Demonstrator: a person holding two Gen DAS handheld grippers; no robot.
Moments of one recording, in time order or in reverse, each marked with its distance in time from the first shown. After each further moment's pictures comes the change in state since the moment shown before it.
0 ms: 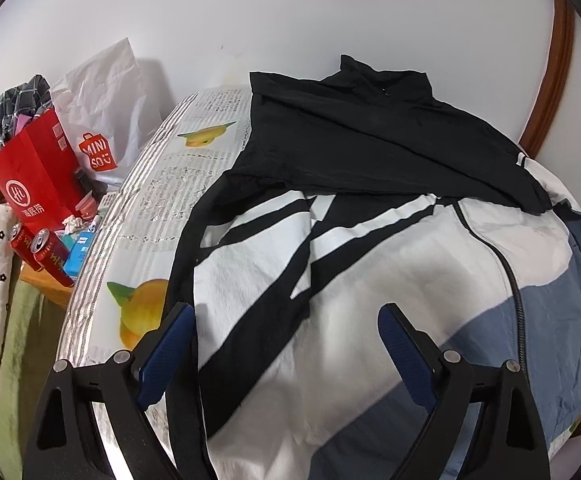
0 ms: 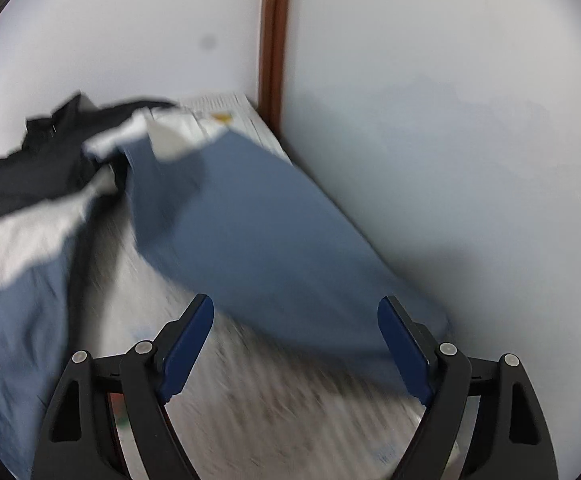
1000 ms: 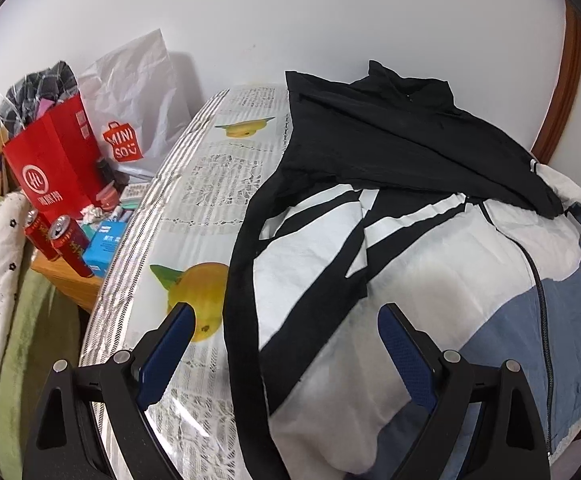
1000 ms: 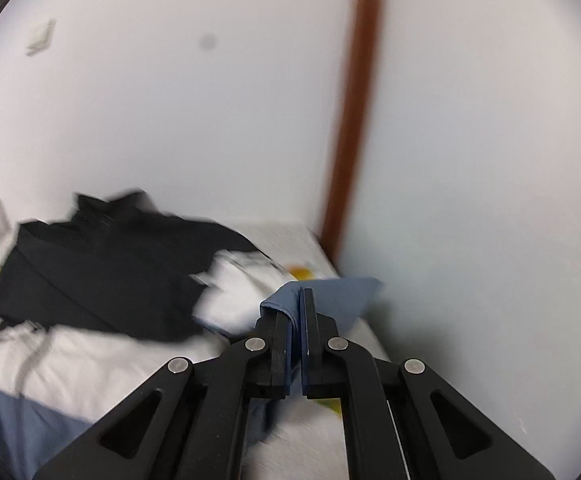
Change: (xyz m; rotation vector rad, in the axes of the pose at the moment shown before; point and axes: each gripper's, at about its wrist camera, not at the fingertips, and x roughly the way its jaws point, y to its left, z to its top) left arm 0.000 0.043 -0.012 -0.041 -0.017 0.015; right arm -0.112 0.144 0.144 -0.100 -0.384 0.120
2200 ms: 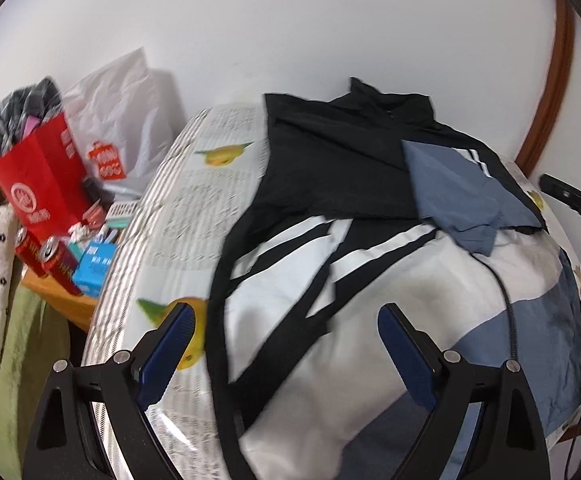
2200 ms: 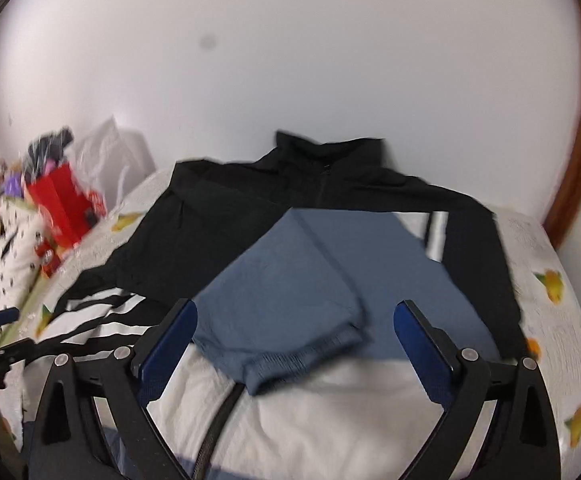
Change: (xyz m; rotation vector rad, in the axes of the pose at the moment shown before) left arm -0.019 -0.023 0.024 0.037 -0.029 -0.052; right arm 0.049 0.176 -0.030 -0.094 0.189 0.450
